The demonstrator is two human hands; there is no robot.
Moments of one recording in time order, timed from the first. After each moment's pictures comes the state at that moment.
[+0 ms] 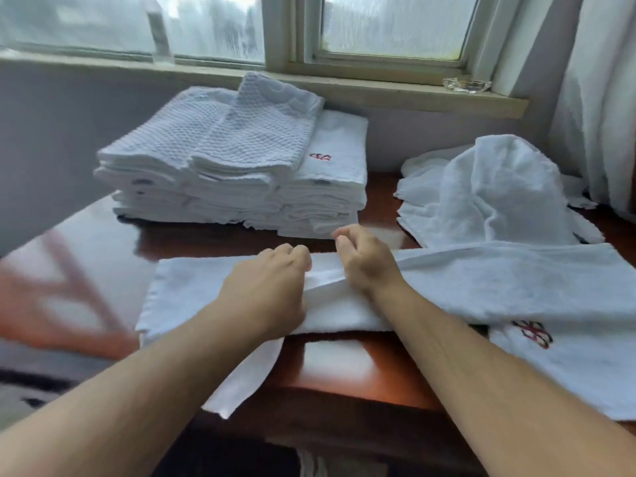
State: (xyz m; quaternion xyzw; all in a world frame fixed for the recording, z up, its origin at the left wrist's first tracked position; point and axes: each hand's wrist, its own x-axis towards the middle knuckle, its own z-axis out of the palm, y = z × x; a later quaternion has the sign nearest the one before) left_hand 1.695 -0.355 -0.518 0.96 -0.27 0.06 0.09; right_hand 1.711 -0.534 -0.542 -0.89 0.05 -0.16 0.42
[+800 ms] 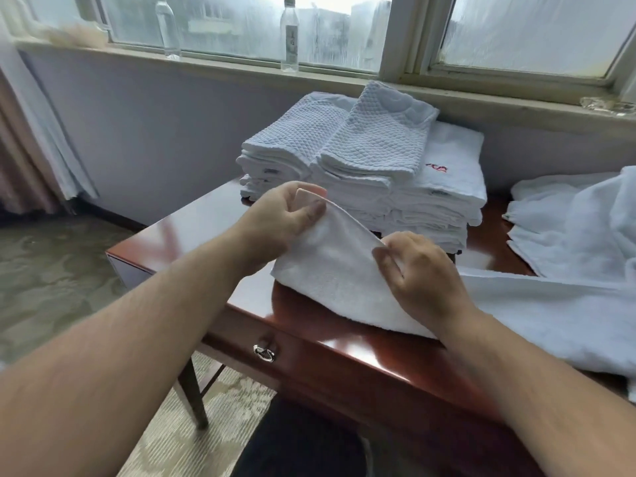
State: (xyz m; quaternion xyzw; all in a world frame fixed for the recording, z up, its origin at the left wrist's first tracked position) left_hand 1.723 -0.212 -0.484 0.77 -0.13 0.02 0.63; right_hand 1.697 -0.449 -0.532 -0.92 -0.18 -0.25 0.22
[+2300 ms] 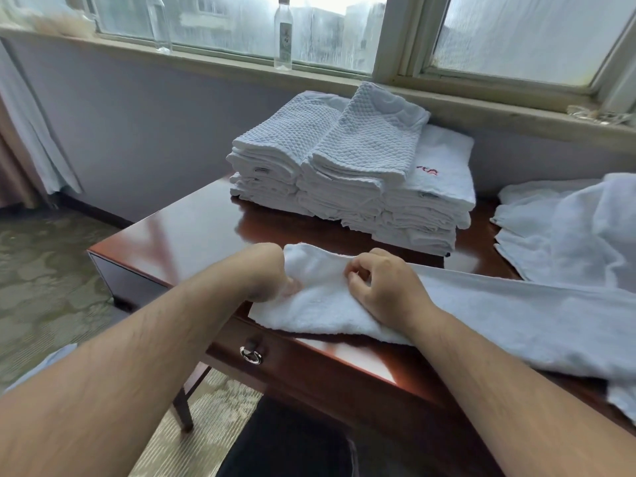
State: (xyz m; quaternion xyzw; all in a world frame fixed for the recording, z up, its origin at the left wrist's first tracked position) left_hand 1.719 -0.217 -0.512 0.99 -0.04 -0.10 0.08; right_hand 1.713 -0.433 -0.551 -0.95 -0.15 -0.12 0.24
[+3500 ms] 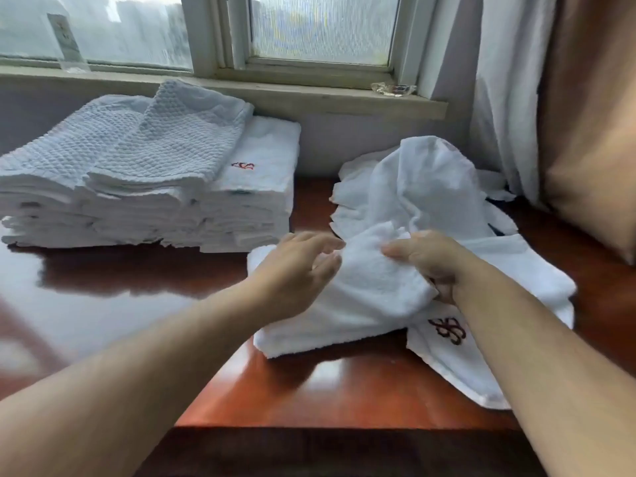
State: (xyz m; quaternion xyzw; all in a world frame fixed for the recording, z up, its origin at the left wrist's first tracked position) left_hand 1.706 -0.471 -0.505 0.88 -0.37 -0.01 0.30; right_hand 1.650 -0.696 -0.493 -0.72 0.23 -0.01 0.65
